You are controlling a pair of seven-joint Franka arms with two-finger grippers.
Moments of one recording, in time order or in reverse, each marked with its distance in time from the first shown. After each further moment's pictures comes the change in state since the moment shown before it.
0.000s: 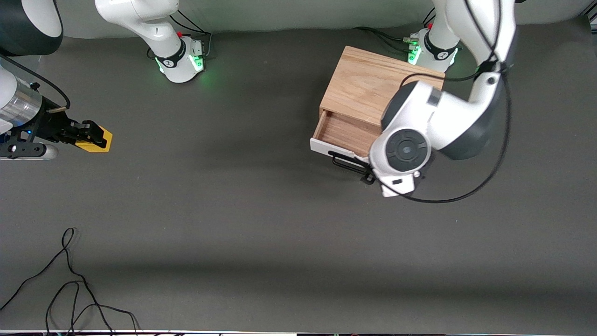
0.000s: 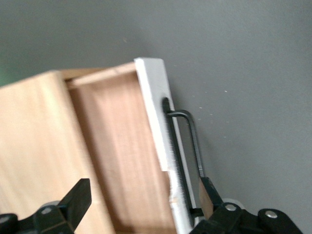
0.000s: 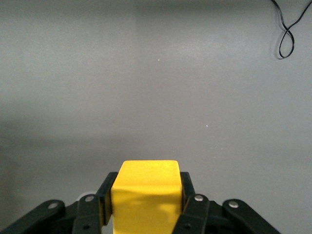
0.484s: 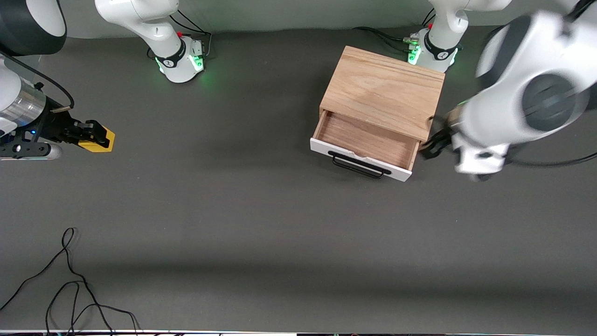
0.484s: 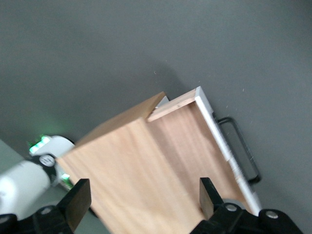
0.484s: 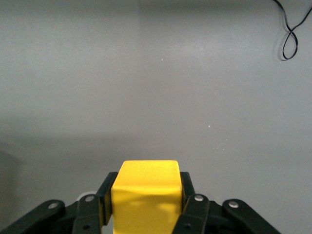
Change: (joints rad) left arm 0.191 -0.217 0.003 0.032 0.000 -0.216 0.516; right arm 0.013 0.000 0.006 -0.001 0.000 0.001 0.000
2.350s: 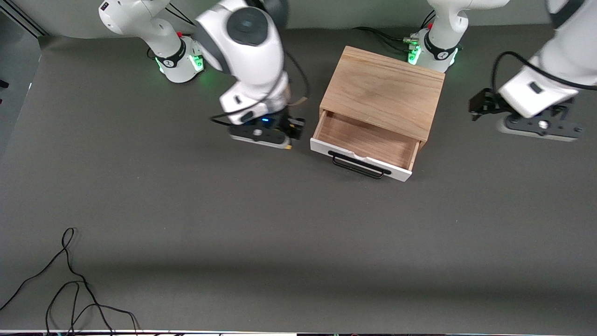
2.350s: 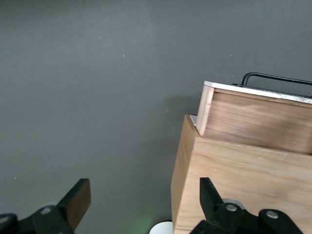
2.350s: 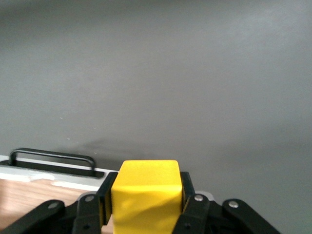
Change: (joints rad) left arm 0.129 -0.294 0.027 -0.357 0.074 0.276 1.001; right arm 0.678 0.505 0.012 0.469 0.006 0.132 0.974
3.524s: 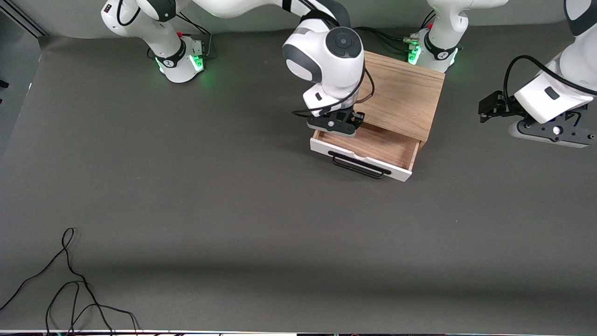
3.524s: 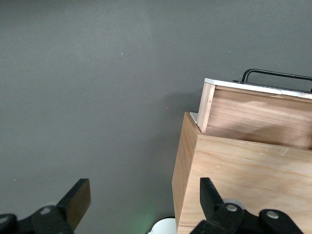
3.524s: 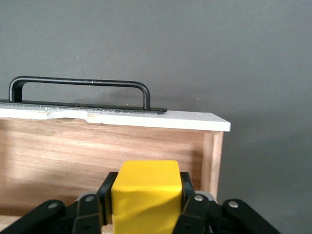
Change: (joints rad) left arm 0.024 0.019 -0.019 0.020 -0.012 -0.025 0.024; right arm 0.133 0.277 0.078 0.178 0.019 0.064 0.241
